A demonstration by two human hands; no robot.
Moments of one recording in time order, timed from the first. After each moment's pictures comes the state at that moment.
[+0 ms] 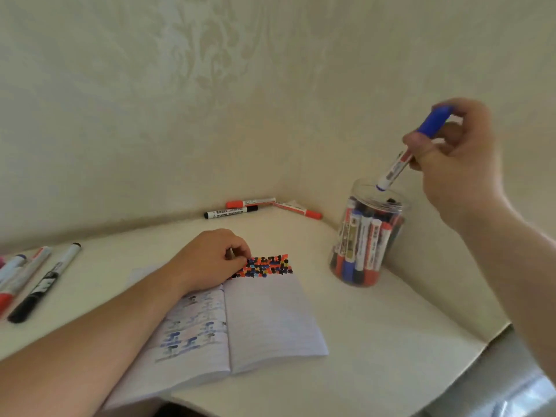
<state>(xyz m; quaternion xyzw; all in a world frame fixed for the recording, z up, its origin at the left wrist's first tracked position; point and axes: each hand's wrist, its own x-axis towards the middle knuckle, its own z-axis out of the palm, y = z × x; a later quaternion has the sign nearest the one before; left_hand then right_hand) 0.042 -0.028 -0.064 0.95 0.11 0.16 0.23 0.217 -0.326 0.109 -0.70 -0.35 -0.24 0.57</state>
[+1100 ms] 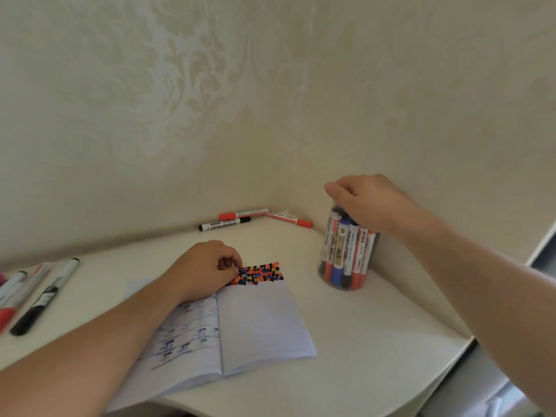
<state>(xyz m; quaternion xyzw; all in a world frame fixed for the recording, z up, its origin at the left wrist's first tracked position) 0.041 -0.033 -0.057 0.95 0.13 0.16 0.22 0.224 -0.297 0.095 -0.90 -0.39 -0.10 0.17</state>
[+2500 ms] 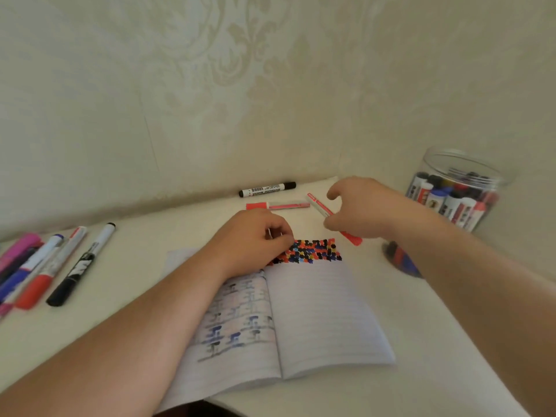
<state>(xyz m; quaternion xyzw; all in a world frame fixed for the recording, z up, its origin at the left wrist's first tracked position) 0.045 -0.029 -0.056 0.94 0.14 0.17 0.26 0.196 -0.187 0.023 -0.91 -0.40 0.04 0.06</state>
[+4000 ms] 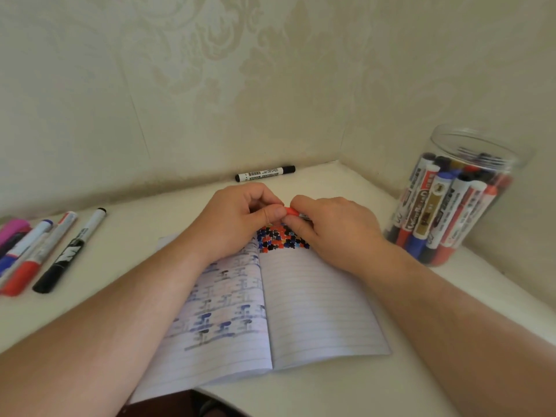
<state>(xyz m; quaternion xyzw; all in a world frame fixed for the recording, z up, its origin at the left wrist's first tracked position) 0.038 -0.025 -0.056 0.85 0.13 0.23 0.45 0.173 -0.186 -0.051 -0.82 -0.55 -0.12 0.11</state>
